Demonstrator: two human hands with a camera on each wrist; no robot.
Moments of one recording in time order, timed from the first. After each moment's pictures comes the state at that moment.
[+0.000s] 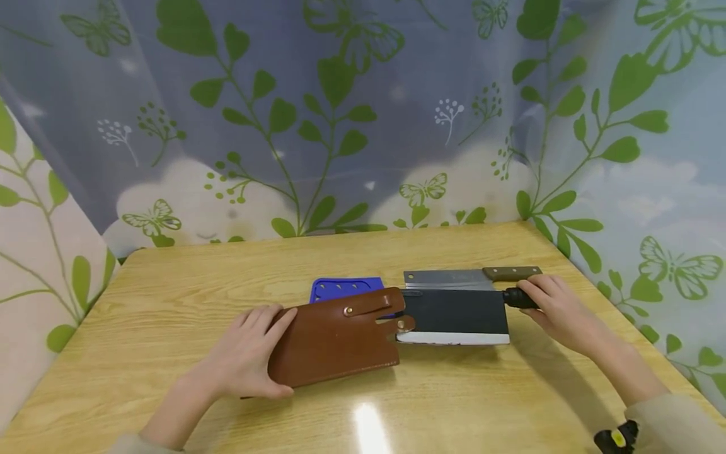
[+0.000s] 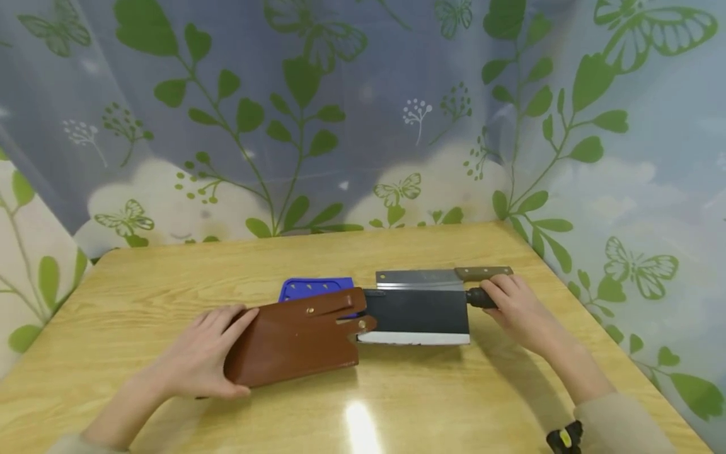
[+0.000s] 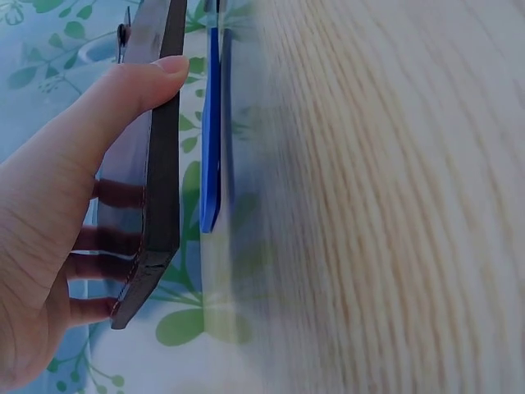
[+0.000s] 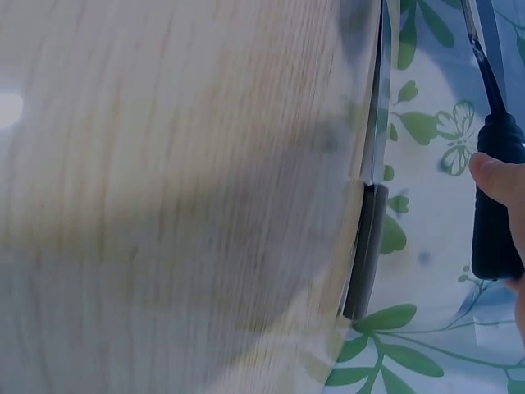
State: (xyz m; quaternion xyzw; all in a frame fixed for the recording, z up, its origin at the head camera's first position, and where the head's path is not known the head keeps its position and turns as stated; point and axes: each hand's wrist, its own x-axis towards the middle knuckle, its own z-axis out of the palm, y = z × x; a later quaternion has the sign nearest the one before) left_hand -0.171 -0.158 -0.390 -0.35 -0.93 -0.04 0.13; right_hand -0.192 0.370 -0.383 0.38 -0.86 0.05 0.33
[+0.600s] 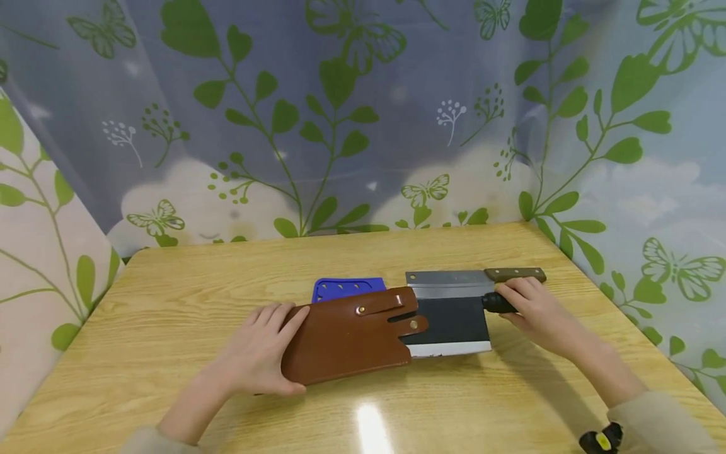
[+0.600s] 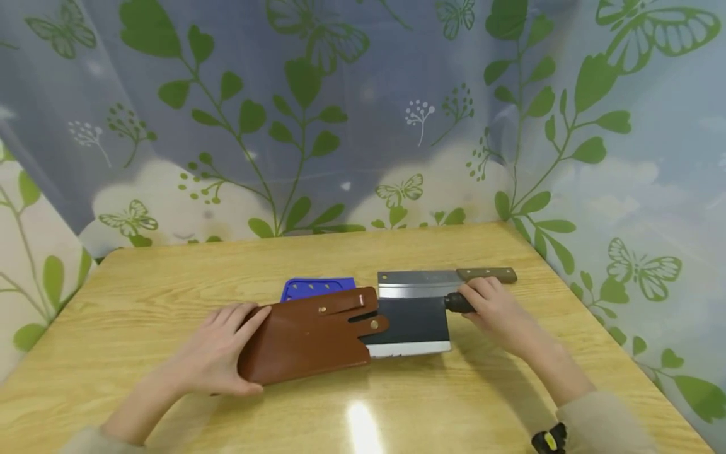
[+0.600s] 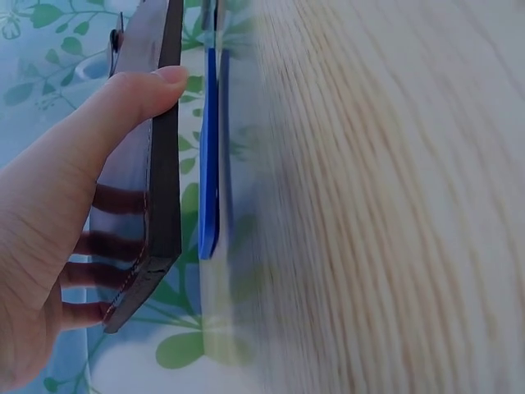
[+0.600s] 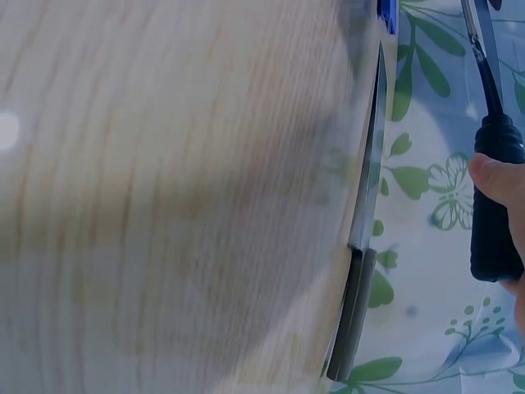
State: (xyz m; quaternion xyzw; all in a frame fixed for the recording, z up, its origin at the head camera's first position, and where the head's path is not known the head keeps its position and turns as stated) left_hand -0.174 -0.145 -0.392 -0.36 -0.92 0.00 0.15; right_hand -0.193 0.337 -0.382 0.41 -0.85 0.07 0.31
